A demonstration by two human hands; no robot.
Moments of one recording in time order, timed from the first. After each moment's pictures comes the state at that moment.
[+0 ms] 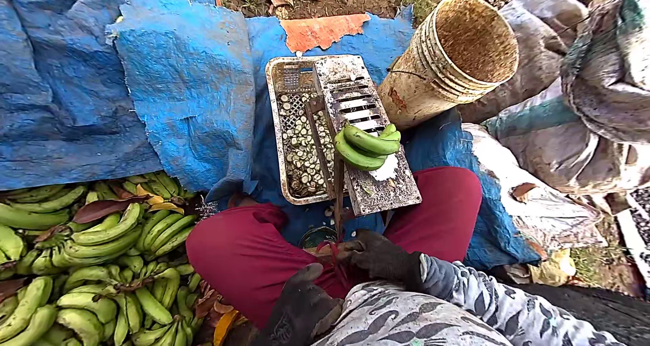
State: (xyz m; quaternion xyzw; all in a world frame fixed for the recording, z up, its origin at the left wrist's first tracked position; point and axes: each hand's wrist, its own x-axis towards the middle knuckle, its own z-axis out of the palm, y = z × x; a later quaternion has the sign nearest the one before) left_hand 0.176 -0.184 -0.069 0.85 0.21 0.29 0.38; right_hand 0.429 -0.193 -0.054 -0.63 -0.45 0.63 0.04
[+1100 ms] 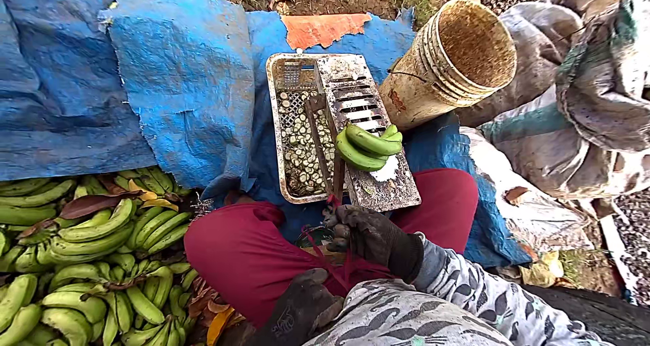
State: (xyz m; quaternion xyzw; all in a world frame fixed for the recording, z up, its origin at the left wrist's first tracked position) left_hand 0.177 -0.181 -0.075 0.84 0.18 0.27 0.43; right_hand 0.409 -0.157 -0.034 -0.50 -0.06 0.76 0.41
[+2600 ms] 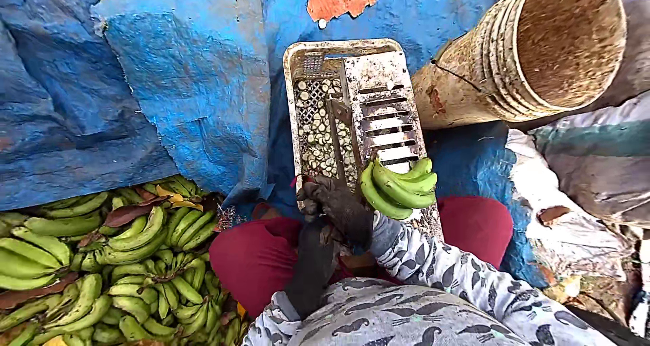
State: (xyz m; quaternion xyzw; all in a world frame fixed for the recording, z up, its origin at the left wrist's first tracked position) left_hand 0.276 -0.039 -0.059 0.57 0.56 0.10 0.59; right_hand 0.398 0.011 -0.067 -0.55 -0.17 0.73 0.37
